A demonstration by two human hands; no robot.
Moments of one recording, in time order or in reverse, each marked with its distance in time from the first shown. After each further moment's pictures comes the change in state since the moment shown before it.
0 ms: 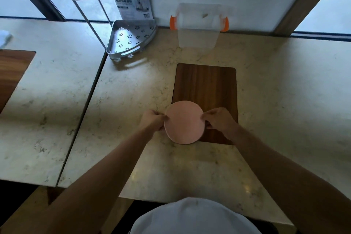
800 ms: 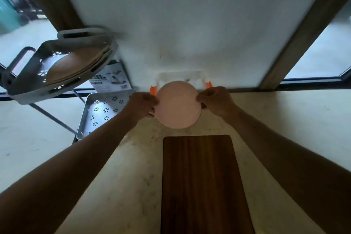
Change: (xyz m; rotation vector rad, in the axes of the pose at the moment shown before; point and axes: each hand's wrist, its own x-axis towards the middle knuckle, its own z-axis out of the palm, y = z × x) left_hand 0.170 0.292 -0.029 0.004 -0.117 0.447; right_hand 0.172 -0.236 -0.119 0.014 0.304 -0.403
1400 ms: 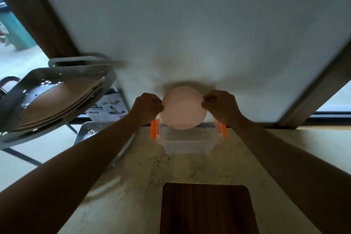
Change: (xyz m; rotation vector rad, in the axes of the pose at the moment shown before) left_hand 0.139 0.046 0.001 0.509 0.116 0.229; right_hand 0.140 -0.022 -0.001 -0.308 0.068 -0.340
